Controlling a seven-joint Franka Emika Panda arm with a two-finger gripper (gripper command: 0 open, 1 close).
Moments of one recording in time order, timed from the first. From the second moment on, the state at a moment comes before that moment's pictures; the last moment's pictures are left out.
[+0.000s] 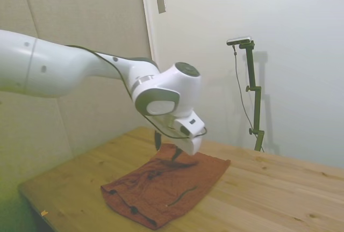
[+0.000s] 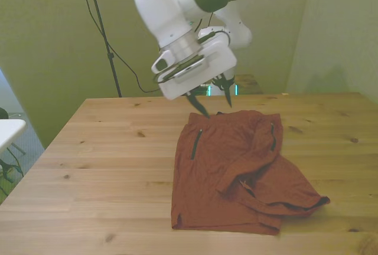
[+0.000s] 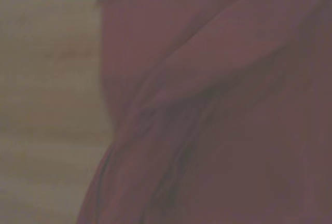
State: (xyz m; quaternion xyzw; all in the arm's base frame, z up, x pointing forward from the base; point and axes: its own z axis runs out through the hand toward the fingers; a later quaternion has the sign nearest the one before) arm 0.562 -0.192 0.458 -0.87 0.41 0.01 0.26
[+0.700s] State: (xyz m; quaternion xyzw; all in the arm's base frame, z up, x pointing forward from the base) arm 0.641 -0.219 0.382 -0.78 0.53 0.03 0.35
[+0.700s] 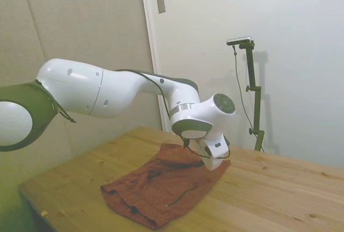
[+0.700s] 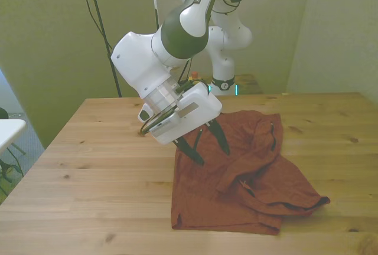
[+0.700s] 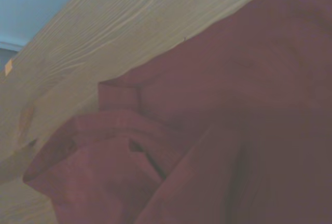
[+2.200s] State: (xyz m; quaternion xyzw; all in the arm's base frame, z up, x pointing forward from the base) arm 0.693 -0.144 0.351 -0.78 0.51 0.04 0.36
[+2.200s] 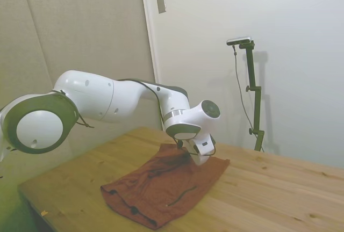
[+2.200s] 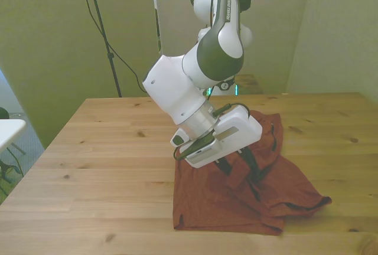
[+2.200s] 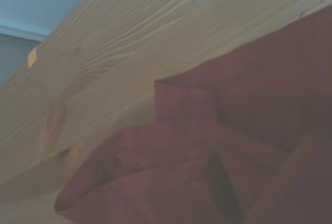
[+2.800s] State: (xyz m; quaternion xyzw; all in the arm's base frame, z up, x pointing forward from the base) arm 0.692 -0.142 0.354 -0.78 0.51 0.05 0.36
